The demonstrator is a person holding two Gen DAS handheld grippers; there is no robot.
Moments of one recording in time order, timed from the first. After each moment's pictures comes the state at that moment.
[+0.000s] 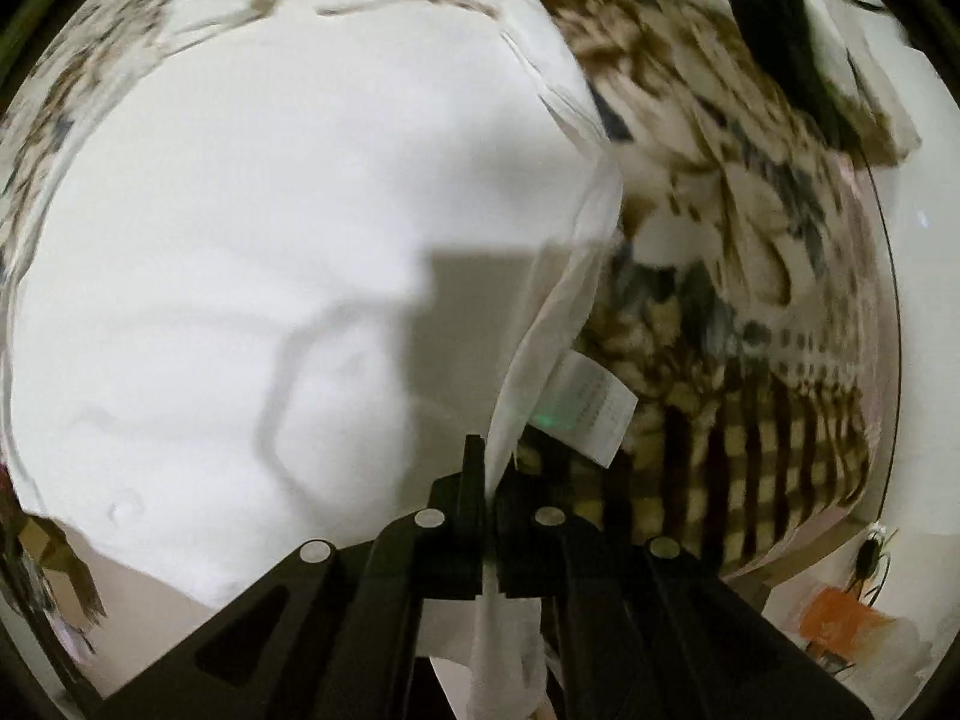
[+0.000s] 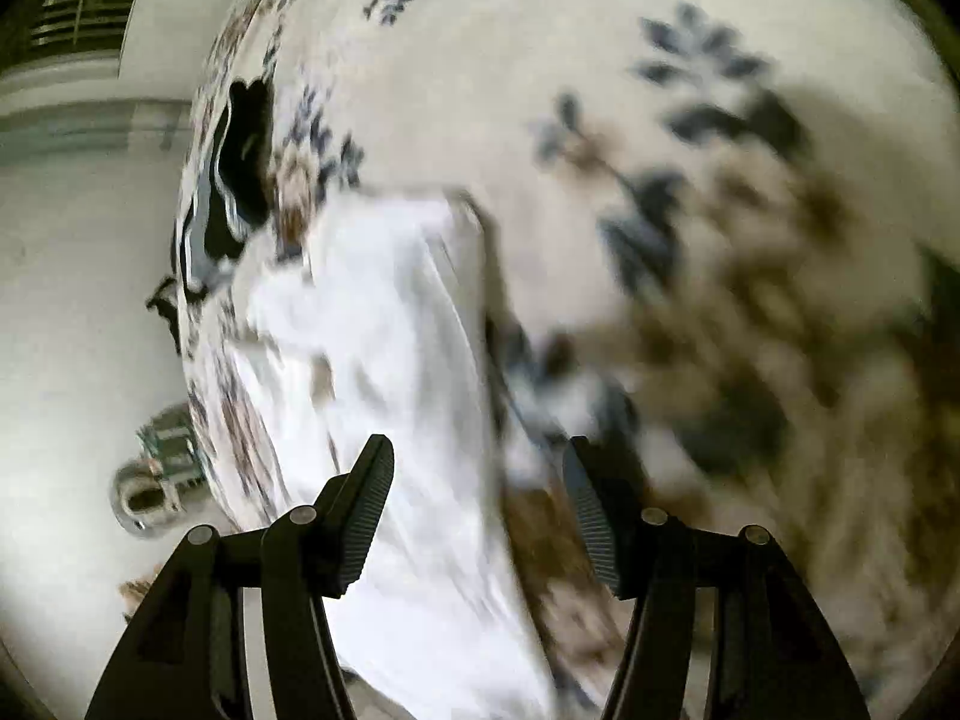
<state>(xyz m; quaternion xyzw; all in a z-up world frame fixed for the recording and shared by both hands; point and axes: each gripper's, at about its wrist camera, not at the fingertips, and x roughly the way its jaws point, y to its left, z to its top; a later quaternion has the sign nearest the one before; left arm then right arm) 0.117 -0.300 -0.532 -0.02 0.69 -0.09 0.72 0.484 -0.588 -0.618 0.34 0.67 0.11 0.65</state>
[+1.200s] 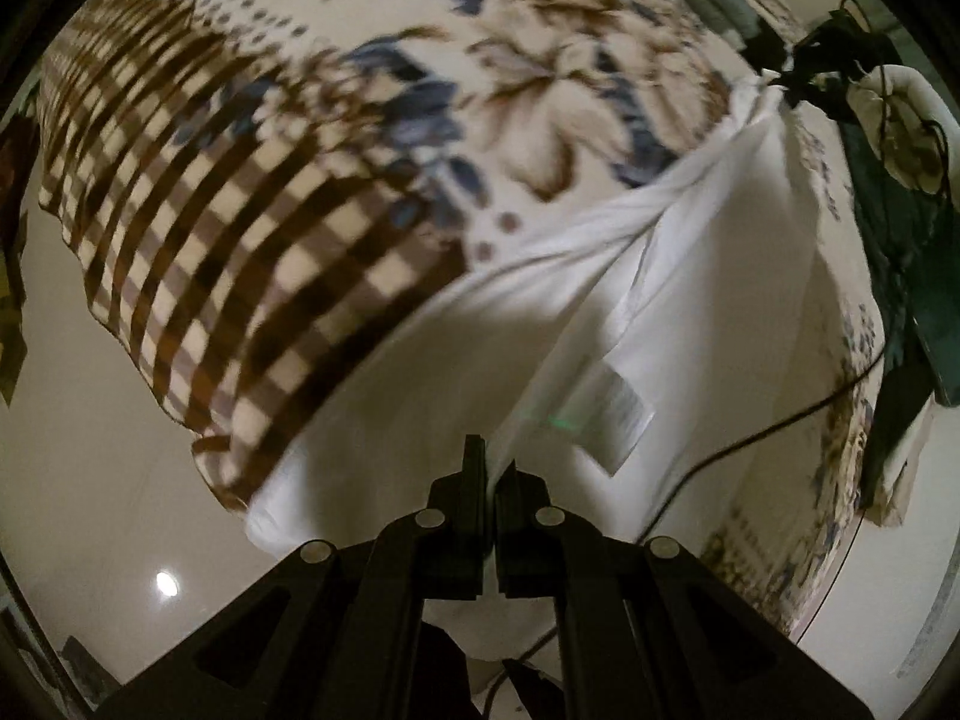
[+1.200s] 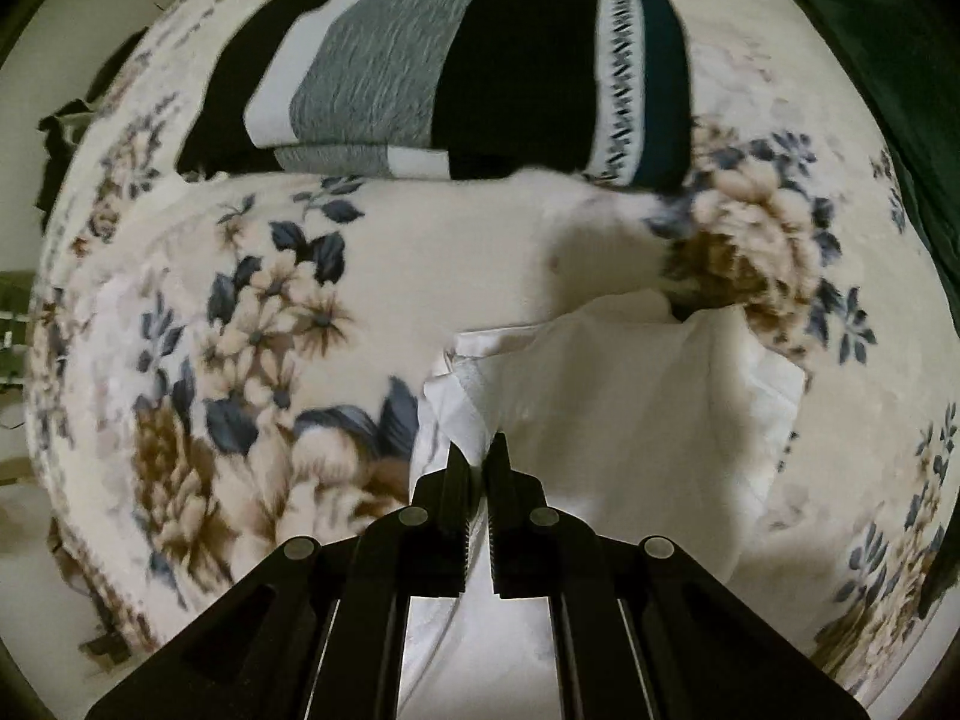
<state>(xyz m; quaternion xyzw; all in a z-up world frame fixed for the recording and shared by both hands) 0.122 0.061 -0.538 -0.29 0.64 0.10 0.70 0.606 -0.161 -0.576 0.01 0.69 0.06 0.72</state>
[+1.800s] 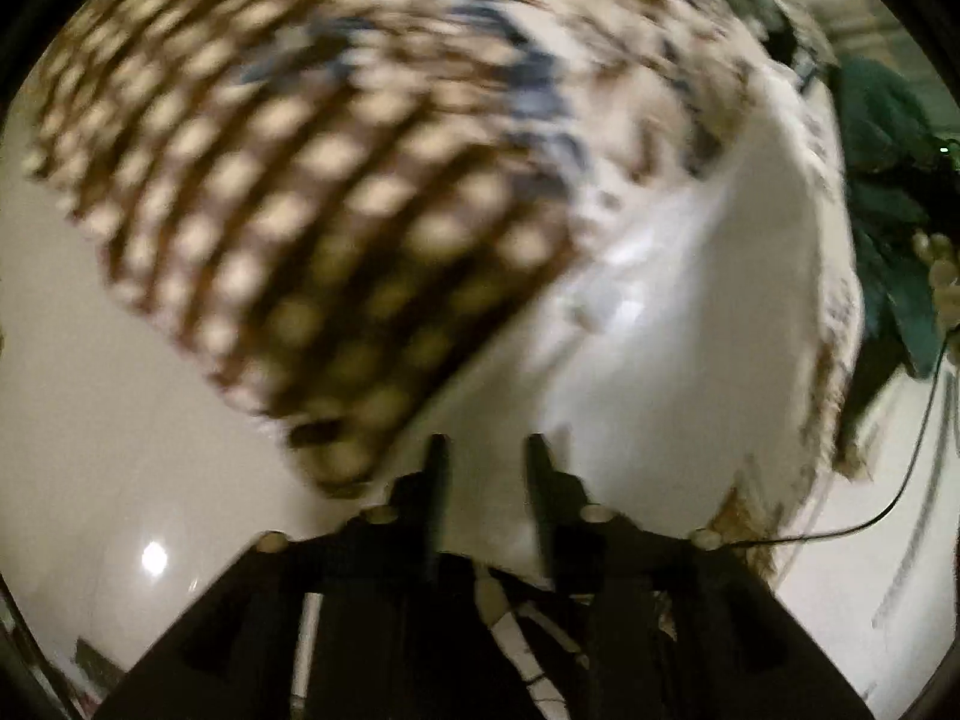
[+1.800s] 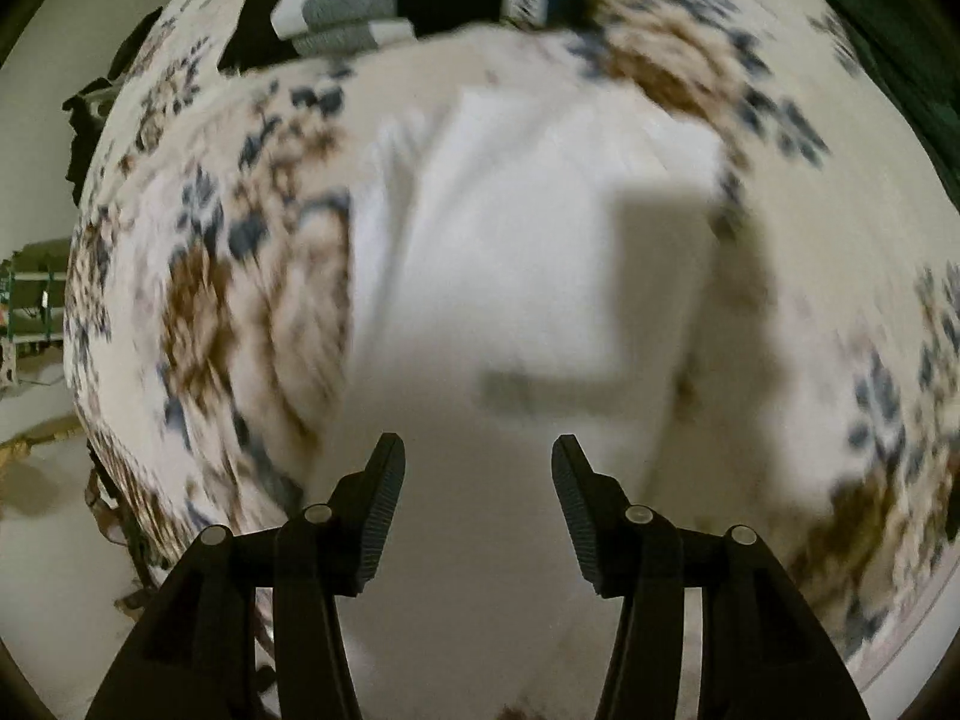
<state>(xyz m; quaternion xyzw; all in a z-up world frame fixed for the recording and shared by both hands) 0.096 0.112 -0.540 -0.32 0.67 0.02 0.66 0.473 -0.253 -0.539 0.04 0.74 0.10 0.67</state>
